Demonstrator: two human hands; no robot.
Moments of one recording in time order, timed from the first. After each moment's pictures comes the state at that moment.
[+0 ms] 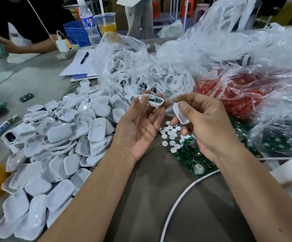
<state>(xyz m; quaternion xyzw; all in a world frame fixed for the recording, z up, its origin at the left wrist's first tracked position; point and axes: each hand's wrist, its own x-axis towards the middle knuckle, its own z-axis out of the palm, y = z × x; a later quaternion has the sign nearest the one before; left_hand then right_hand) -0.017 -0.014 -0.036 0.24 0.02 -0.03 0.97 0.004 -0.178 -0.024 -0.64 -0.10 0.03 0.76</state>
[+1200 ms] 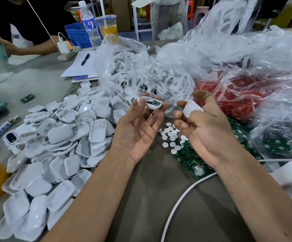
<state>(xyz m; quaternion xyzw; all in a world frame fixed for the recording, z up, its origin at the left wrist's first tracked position) -0.022 -0.013 -0.034 0.24 0.04 -0.02 0.97 -0.001 -0.172 -0.019 -0.47 -0.05 0.11 0.87</state>
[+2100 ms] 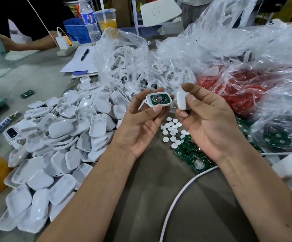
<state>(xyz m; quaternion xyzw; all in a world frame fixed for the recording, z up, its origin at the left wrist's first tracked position) -0.024 -0.018 -0.038 0.28 -0.06 0.00 0.96 -0.008 -0.173 -0.009 -0.41 -0.11 0.13 0.90</state>
